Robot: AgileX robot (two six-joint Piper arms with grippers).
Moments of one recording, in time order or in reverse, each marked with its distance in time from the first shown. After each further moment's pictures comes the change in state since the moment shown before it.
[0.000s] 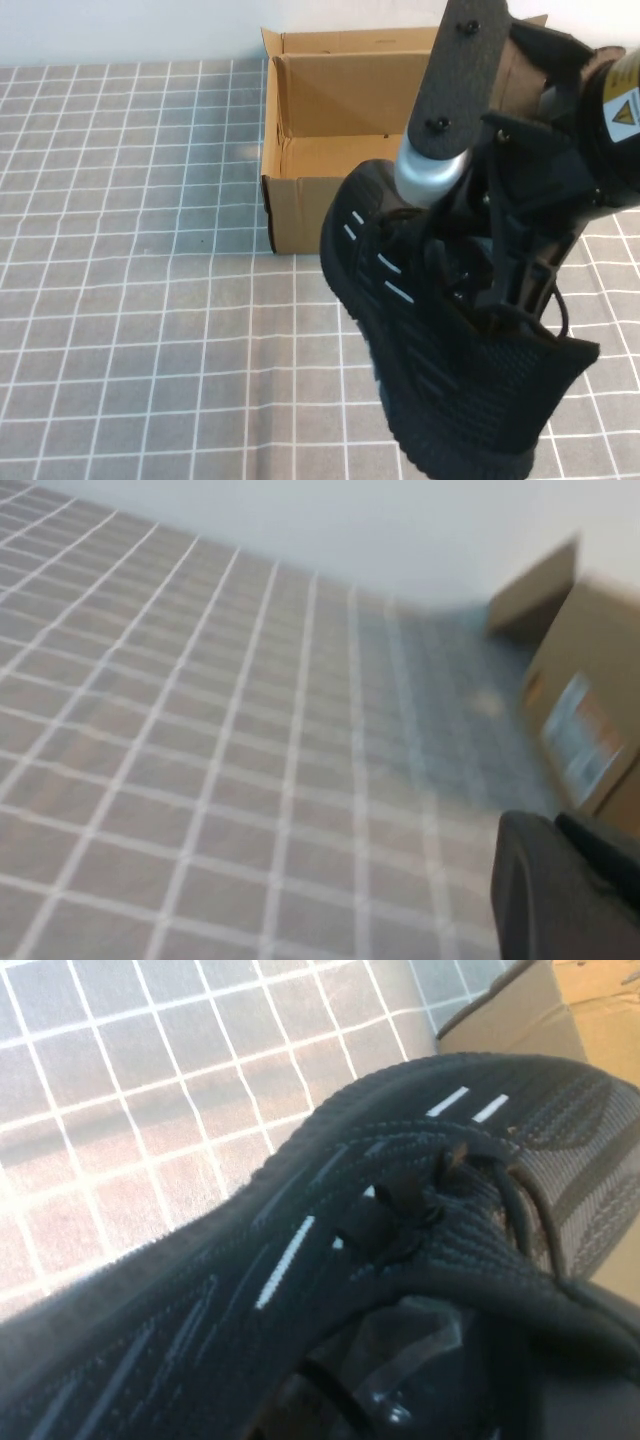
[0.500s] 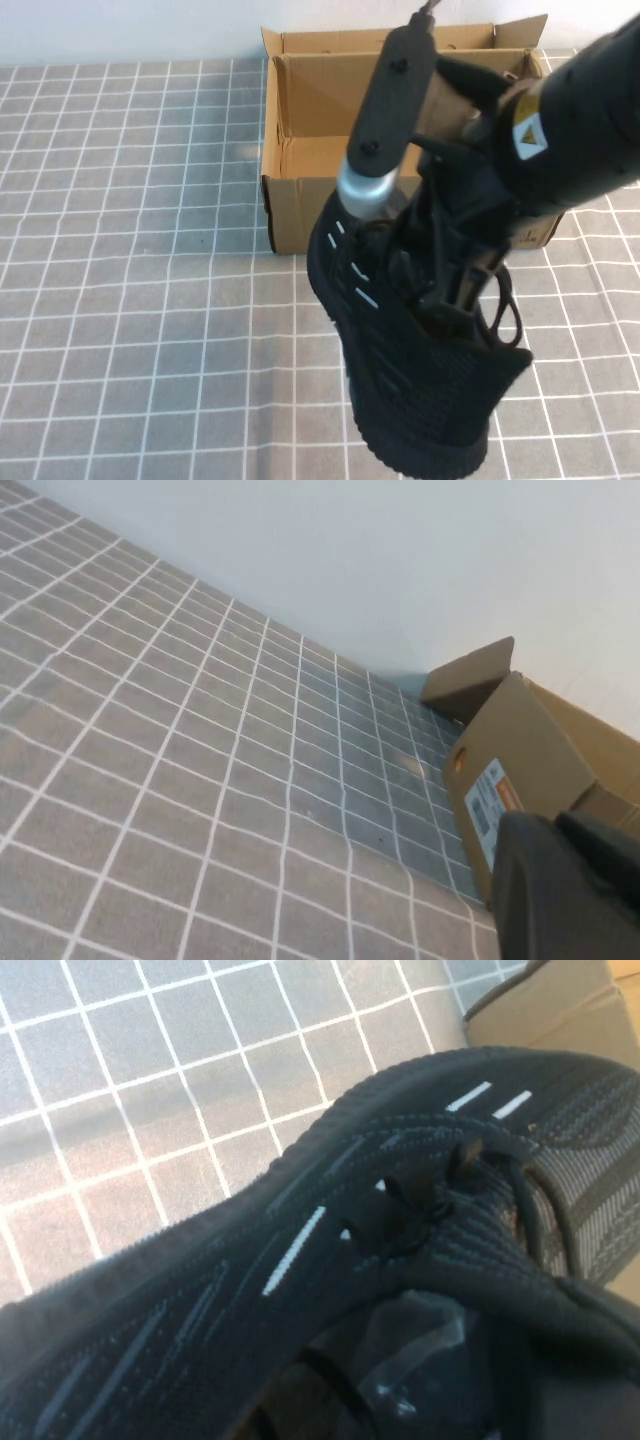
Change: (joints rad) right arm 0.000 0.102 -0.011 0.004 -0.036 0.011; left arm 0.000 0.002 -0.051 -0.103 -0.019 -0.093
